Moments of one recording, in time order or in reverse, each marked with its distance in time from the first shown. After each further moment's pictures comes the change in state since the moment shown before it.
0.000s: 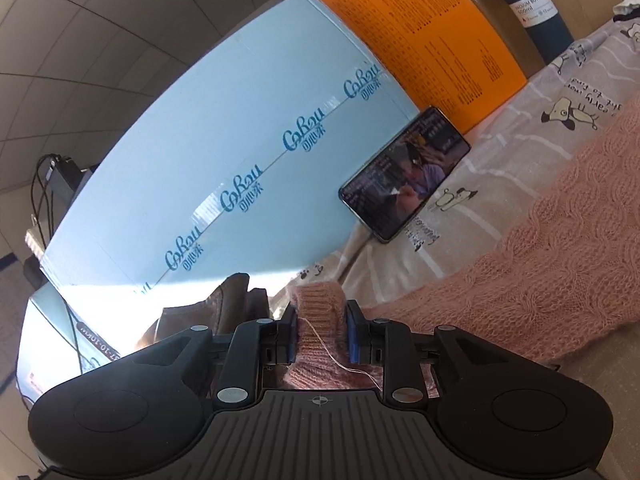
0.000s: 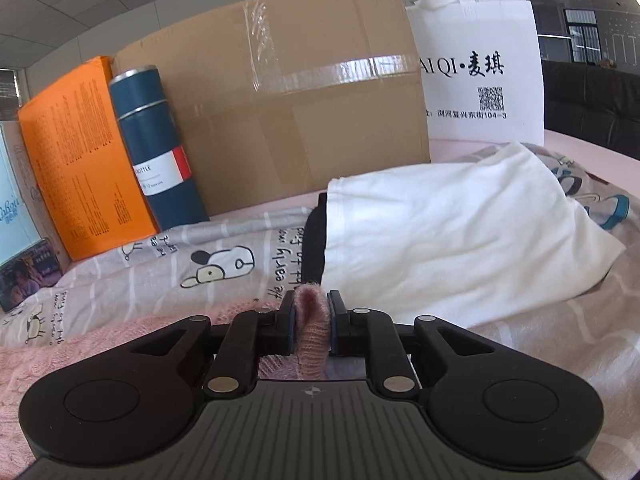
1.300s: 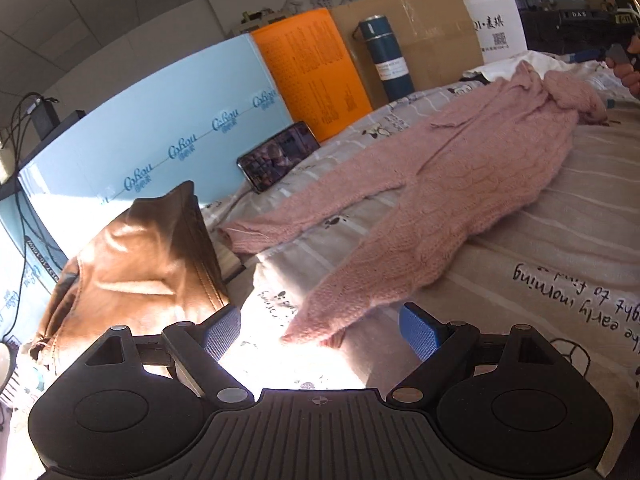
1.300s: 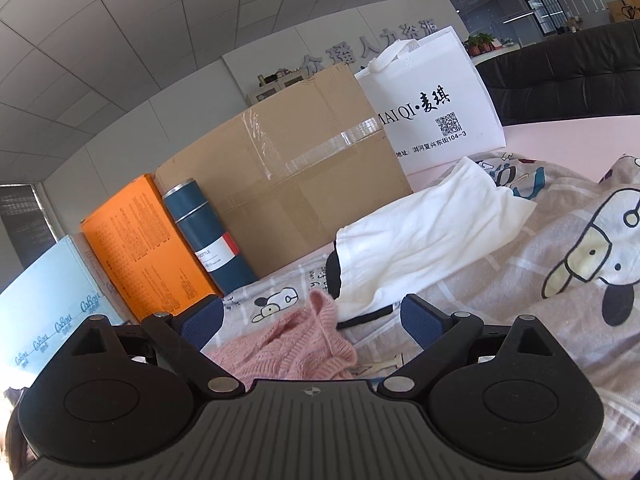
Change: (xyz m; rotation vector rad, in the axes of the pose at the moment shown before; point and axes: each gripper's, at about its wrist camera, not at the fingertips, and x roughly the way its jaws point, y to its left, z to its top) left arm -0.175 0.049 -0.106 -0.035 -0.052 -0.472; right arm -0.140 -0.015 -0.027 0.225 -0.189 0.128
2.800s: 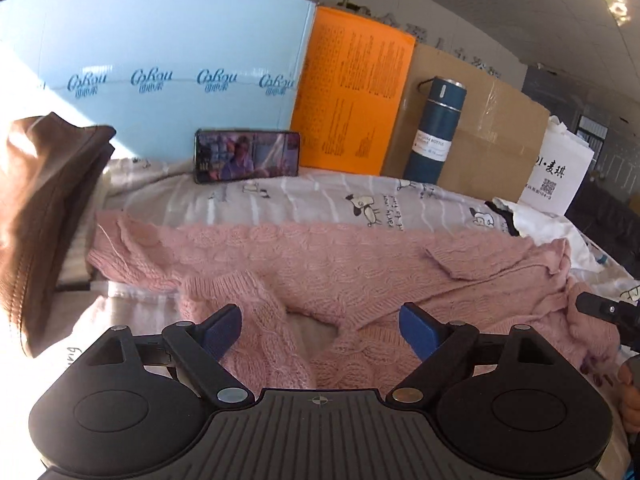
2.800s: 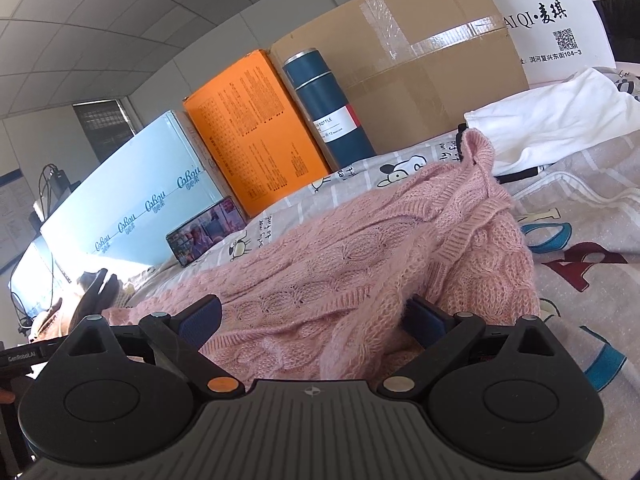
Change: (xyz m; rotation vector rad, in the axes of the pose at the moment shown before) left arm 0.102 0.002 0.082 -0.668 -0.011 -0.190; right arm 0.016 0.046 -0.068 -0.087 0.257 0.276
